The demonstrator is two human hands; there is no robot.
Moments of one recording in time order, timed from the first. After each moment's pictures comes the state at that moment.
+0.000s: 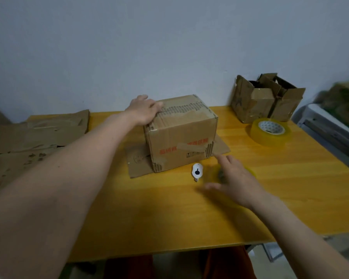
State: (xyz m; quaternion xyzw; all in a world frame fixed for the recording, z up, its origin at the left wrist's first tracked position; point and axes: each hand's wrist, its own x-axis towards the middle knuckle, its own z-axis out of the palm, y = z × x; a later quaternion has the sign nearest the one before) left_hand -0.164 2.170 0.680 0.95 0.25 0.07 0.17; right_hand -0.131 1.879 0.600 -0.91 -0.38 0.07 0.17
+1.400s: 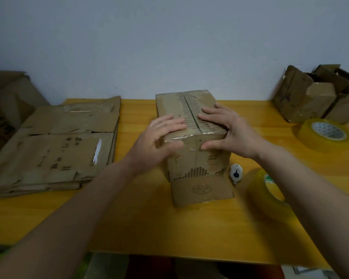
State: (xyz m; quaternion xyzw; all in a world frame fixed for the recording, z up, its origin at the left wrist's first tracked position) left_hand -0.281 2.166 0.616 0.91 0.06 0.27 0.32; right_hand -0.095 2.007 0.637 -0.76 -0.58 0.04 0.31
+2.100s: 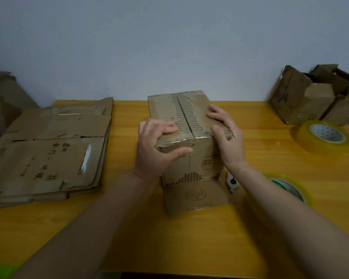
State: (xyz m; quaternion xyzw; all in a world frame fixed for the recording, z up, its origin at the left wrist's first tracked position) left_hand -0.245 2.156 0.592 0.84 0.11 0.46 0.25; right_hand -0.091 2.030 0.586 -0.63 -0.46 -0.01 0.63
